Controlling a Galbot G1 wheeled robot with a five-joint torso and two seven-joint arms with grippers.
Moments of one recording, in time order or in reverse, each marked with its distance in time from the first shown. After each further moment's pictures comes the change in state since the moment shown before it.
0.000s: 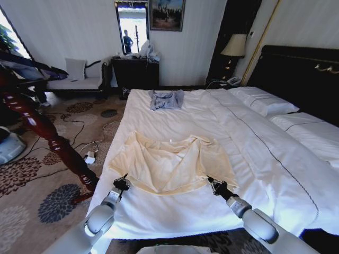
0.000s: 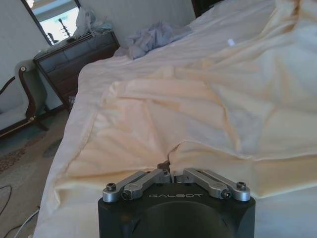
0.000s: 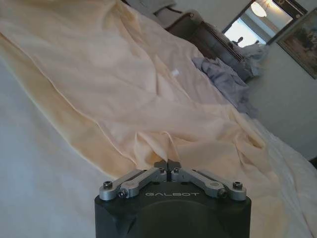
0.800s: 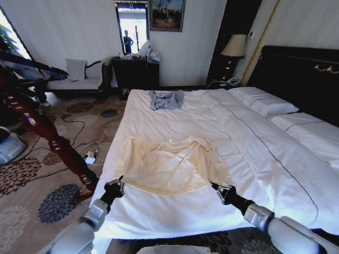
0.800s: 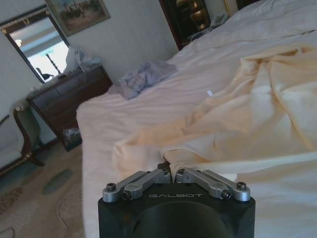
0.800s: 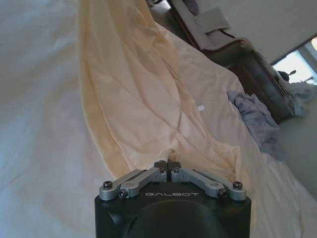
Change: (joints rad) left arm 0.505 0.198 -0.441 -0.436 -0.026 0.013 0.017; right arm -0.647 -0.202 0.622 0.288 0.001 0.040 -0.107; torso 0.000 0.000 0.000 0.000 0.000
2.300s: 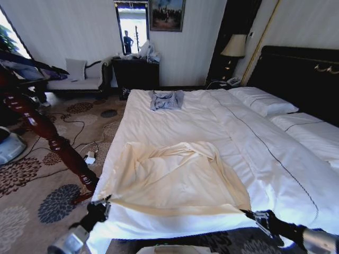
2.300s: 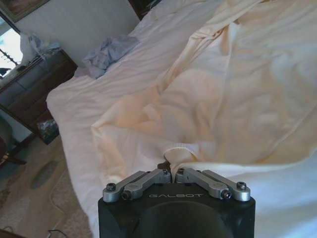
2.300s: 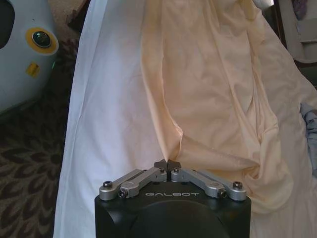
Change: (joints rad) left arm 0.479 -0.007 -0.229 -0.058 0.201 -0.059 0.067; right arm -0.497 0.209 0.460 -0.129 -0.327 0.428 -0.141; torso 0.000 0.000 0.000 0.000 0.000
